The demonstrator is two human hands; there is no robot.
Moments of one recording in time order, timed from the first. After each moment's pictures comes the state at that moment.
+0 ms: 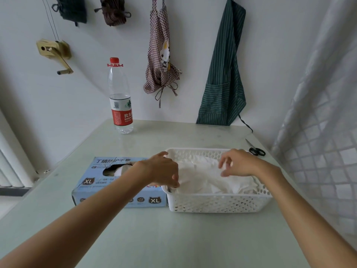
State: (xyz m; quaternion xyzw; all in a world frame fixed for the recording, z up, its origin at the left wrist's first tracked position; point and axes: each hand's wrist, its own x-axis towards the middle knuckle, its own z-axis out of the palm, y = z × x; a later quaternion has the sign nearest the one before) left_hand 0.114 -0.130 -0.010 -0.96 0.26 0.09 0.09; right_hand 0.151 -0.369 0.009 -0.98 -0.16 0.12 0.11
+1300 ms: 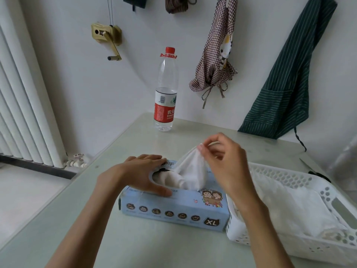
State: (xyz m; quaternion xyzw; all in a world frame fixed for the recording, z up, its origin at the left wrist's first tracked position) left_hand 0.085 0.040 -0.031 -0.99 0.03 0.13 -0.09; right_hand 0.113 -0.166 -0.006 -0.84 -0.23 -0.14 0.47
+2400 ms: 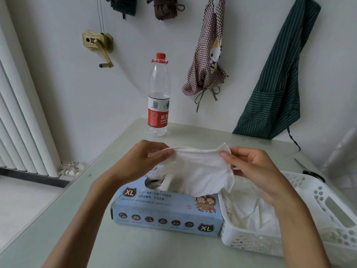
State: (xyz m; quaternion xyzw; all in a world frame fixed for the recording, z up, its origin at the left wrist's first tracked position) left_hand 0.093 0.029 -0.015 -0.88 0.12 -0.14 -0.45; right_hand 0.131 -0.228 0.010 -0.76 -0.17 0.05 0.62
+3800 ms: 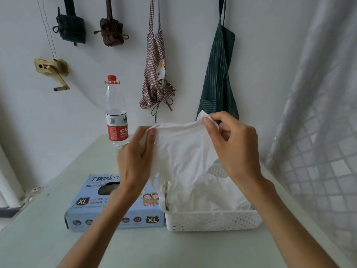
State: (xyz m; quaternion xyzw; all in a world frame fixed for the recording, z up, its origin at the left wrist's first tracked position) left_hand 0.088 -0.116 0.022 -0.76 0.02 -0.50 -0.41; right_hand 0.084 -0.306 0.081 -0.78 -0.25 -0.44 0.37
